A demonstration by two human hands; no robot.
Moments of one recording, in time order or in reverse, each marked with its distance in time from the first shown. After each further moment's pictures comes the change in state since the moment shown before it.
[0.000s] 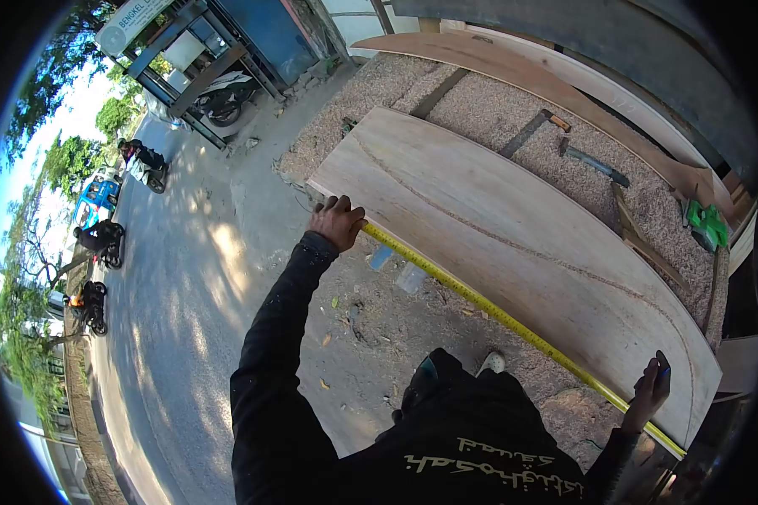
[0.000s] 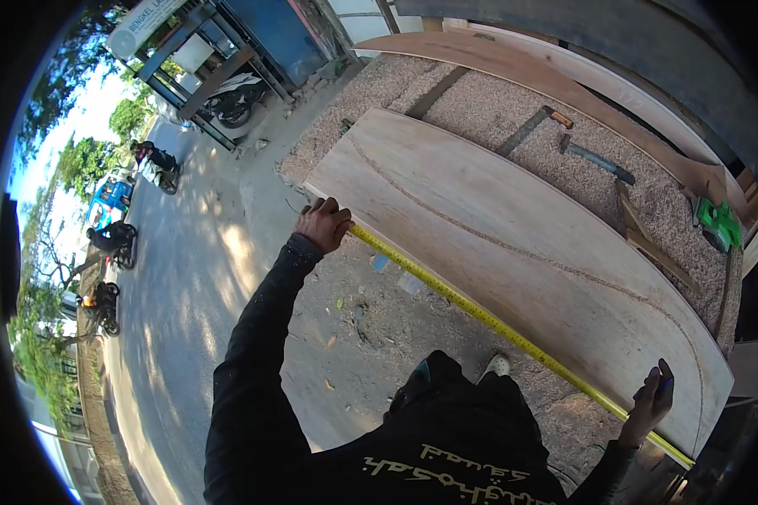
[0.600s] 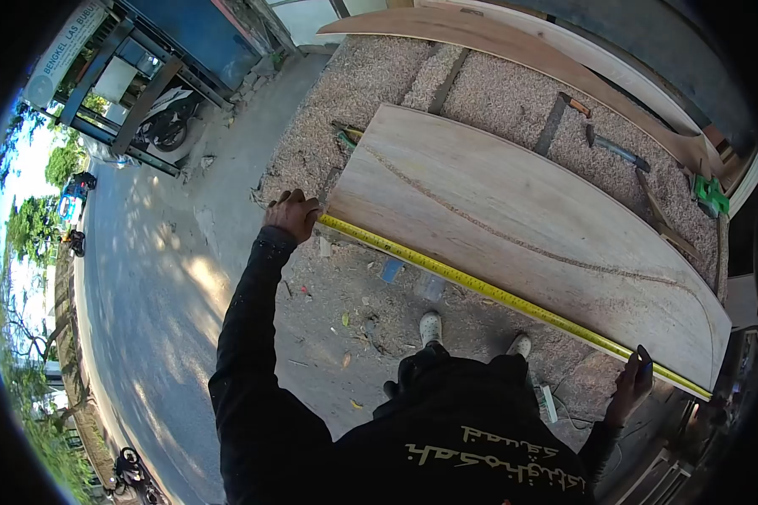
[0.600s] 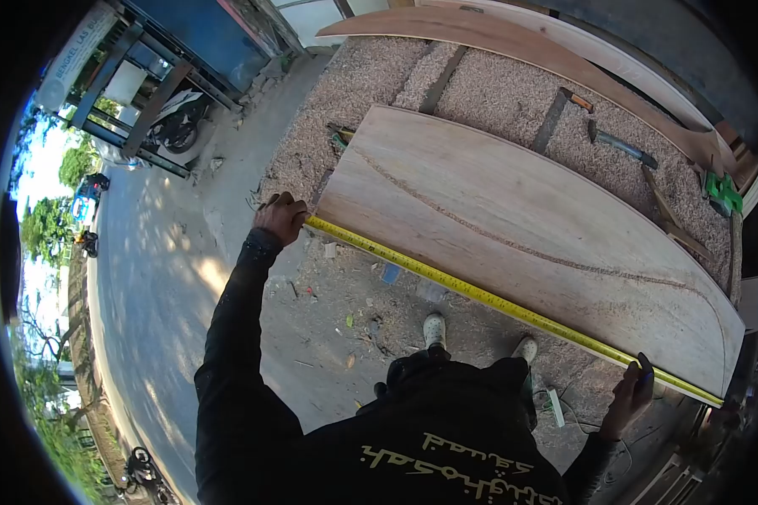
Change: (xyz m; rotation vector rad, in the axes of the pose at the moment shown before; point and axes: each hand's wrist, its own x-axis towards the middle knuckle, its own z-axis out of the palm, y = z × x) left_hand 0.078 -0.282 0.064 -0.086 -0.121 0.040; right_hand -0.156 -0.104 0.203 -0.075 0.127 0.179
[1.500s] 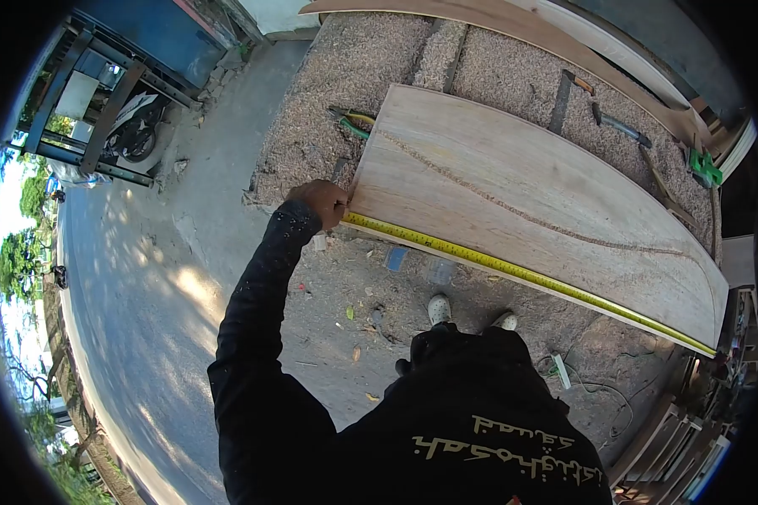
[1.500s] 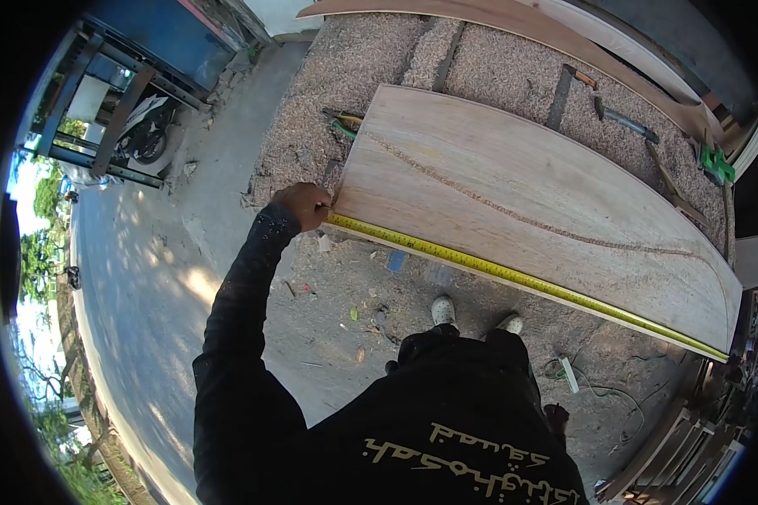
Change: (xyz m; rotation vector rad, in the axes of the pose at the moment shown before) left_hand 0.055 -0.037 0.016 -0.125 -0.325 0.171; right_hand -0.243 0.346 -0.016 -0.755 -0.678 0.114
